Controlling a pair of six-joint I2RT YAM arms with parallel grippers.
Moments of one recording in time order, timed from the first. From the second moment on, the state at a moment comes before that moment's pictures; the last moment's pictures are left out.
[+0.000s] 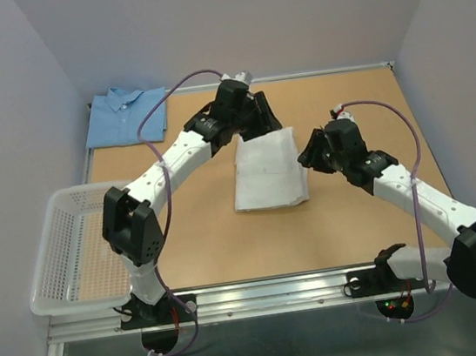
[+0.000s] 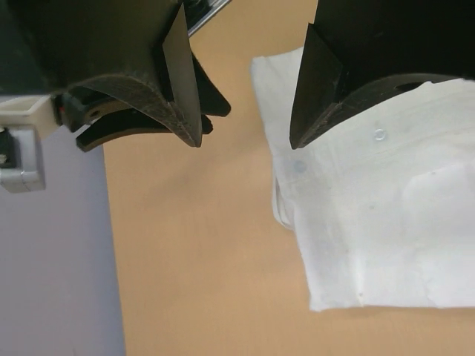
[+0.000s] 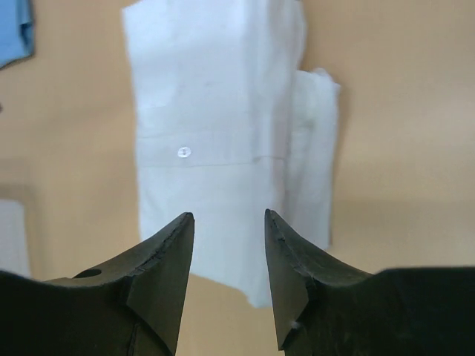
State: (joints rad) left arm -0.71 1.87 1.74 -0.46 0.13 -0.76; right arm 0.44 1.18 0.83 -0.32 0.17 0.72
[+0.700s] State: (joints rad) left arm -0.61 1.69 1.21 -0.29 0.24 -0.65; right arm 0.42 1.33 0.44 0.22 -0.30 0.99
